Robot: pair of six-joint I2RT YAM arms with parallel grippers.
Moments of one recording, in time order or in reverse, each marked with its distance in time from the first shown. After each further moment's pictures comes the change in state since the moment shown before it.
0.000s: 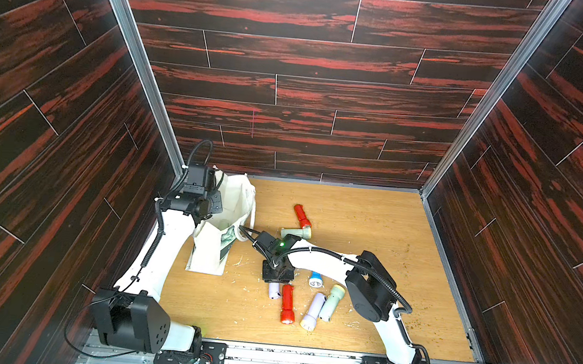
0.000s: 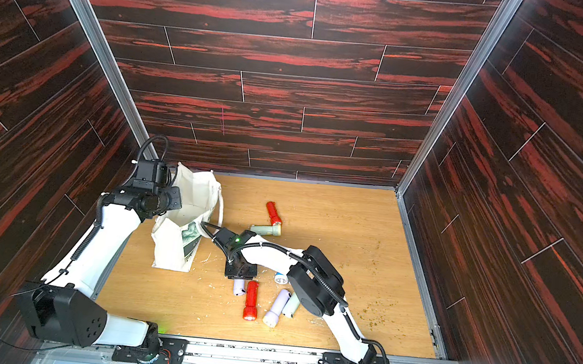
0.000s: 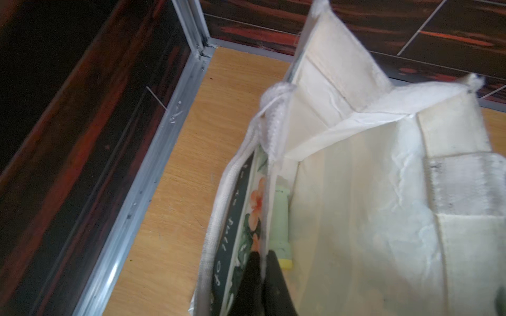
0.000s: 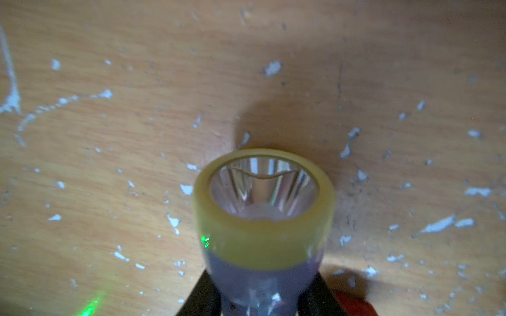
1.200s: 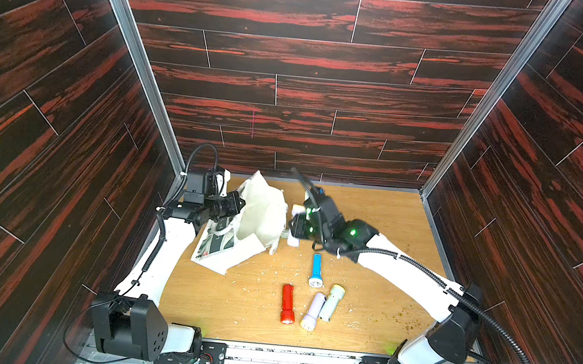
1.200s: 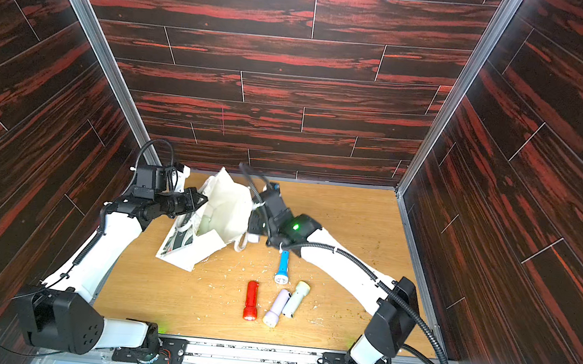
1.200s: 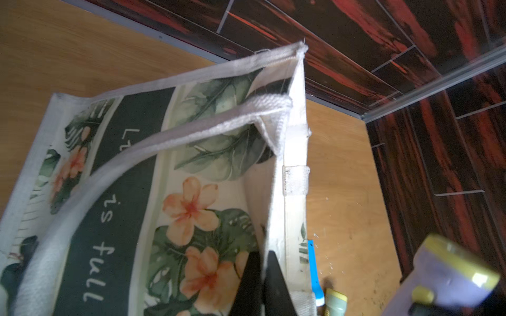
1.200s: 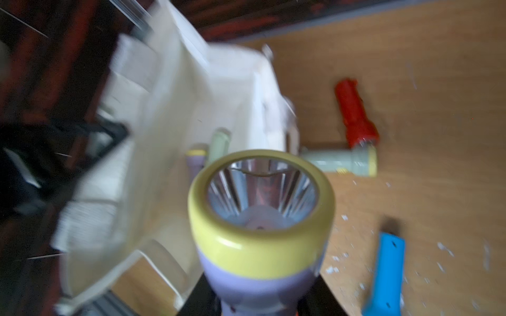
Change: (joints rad) left arm -0.011 -0.045 -0.136 0.254 0.674 -0.161; right arm -0.171 -0.564 -0.153 0.298 0.131 -0.167
